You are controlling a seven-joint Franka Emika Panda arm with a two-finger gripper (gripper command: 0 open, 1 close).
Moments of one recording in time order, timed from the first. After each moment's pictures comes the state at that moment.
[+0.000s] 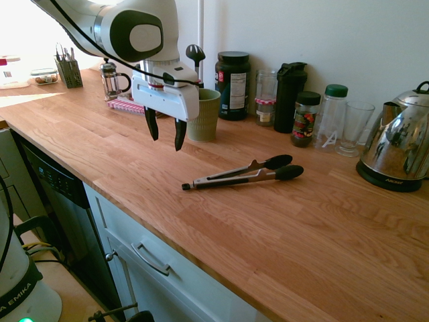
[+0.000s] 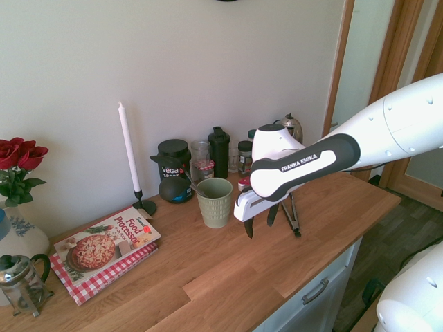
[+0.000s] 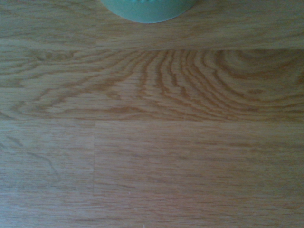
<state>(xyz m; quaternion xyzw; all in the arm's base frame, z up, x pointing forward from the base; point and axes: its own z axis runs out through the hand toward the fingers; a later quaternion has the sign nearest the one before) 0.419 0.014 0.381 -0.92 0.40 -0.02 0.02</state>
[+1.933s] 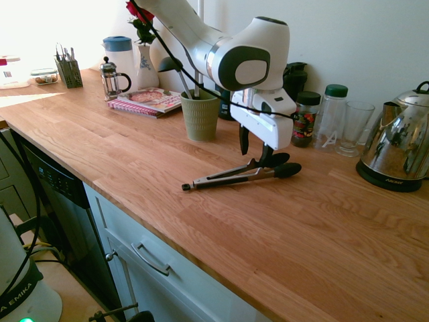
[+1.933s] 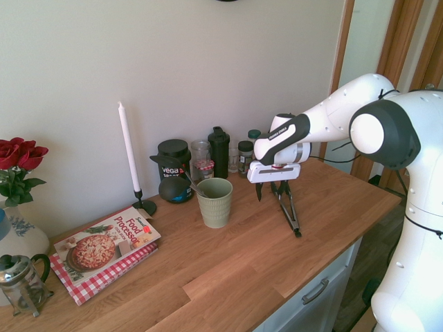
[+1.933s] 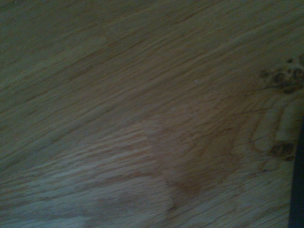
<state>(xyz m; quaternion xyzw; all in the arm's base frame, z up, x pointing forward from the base) 0.543 -0.184 0.340 -0.82 0.57 -0.03 0.05</state>
